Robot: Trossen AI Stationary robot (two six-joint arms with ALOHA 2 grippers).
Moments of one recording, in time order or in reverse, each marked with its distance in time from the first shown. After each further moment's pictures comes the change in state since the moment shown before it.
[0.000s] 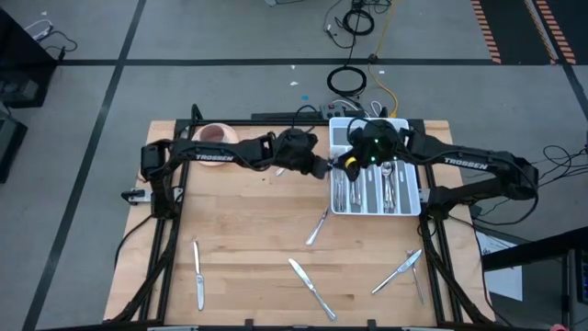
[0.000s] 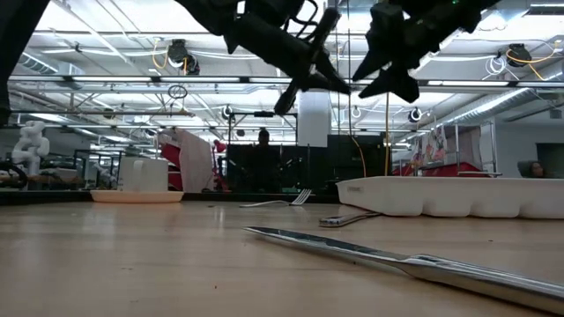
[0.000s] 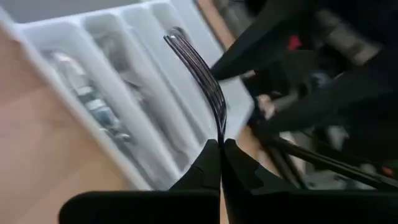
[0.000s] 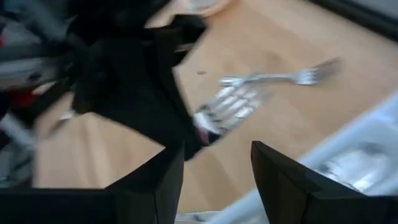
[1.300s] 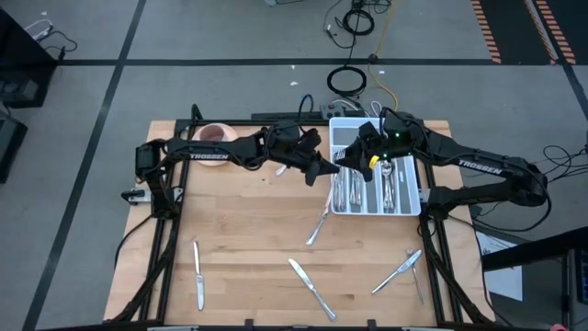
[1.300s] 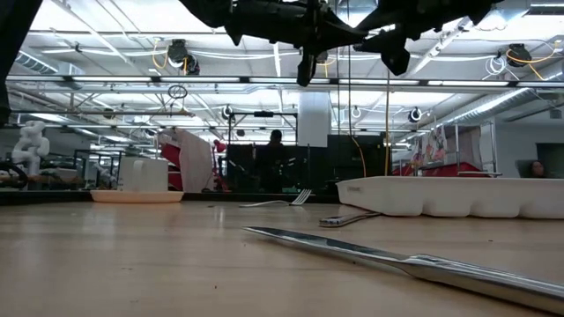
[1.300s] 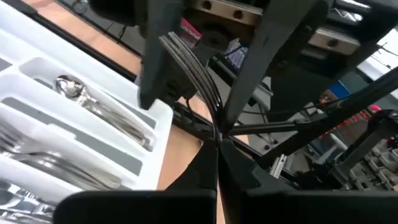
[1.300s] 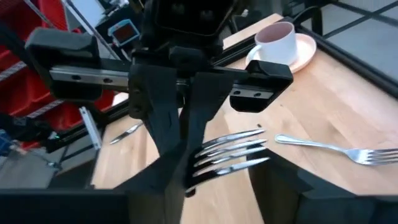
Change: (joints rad) left arm -0.002 -0.043 0.000 0.199 0.258 0.291; right arm -0.020 -0.120 -0.016 0.174 -0.211 -0.128
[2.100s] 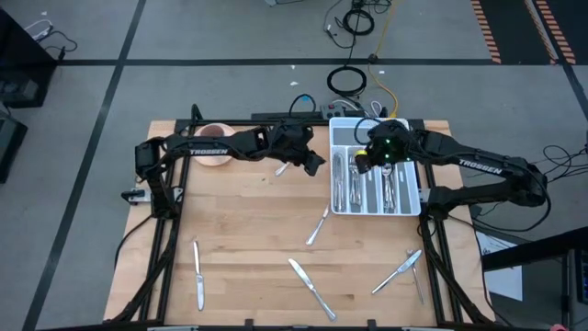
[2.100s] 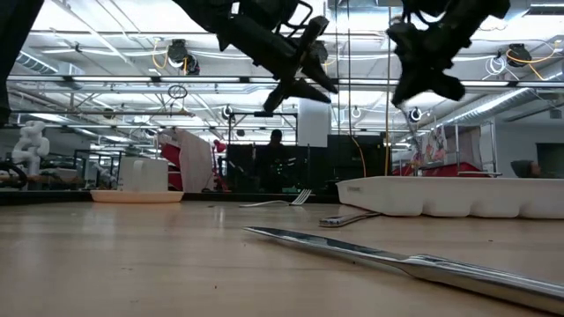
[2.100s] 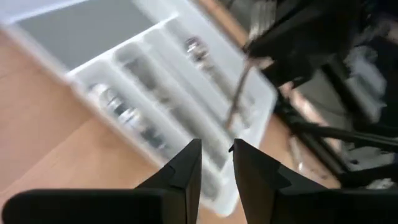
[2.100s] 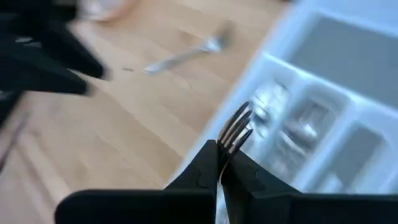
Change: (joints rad) left arm 0.055 -0.005 0.000 -0.299 -0.239 -0.042; right arm -0.008 0.003 0.008 -0.429 0.388 0.332
